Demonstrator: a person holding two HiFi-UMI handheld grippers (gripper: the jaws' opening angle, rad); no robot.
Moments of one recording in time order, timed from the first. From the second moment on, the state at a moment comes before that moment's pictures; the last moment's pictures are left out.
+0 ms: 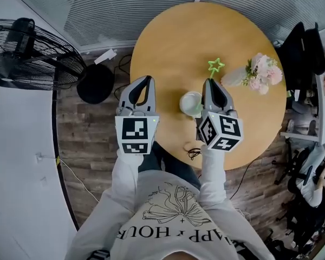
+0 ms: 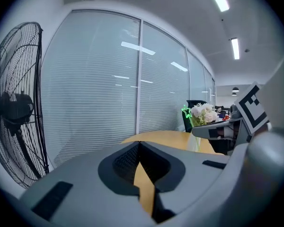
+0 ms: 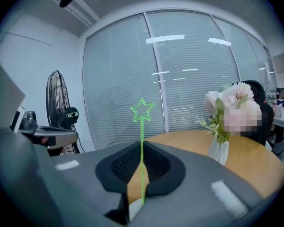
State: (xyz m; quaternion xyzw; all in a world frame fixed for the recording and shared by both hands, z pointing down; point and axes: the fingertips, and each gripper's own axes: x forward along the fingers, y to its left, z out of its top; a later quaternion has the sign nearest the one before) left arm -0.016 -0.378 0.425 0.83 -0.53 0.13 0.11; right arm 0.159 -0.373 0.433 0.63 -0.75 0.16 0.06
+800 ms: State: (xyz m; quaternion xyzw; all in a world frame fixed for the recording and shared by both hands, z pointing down) left arm -0.009 -0.355 0.350 0.83 -0.54 0.08 0.06; right arm 0.166 -0.349 0.352 0.64 -0.76 0.10 0.01
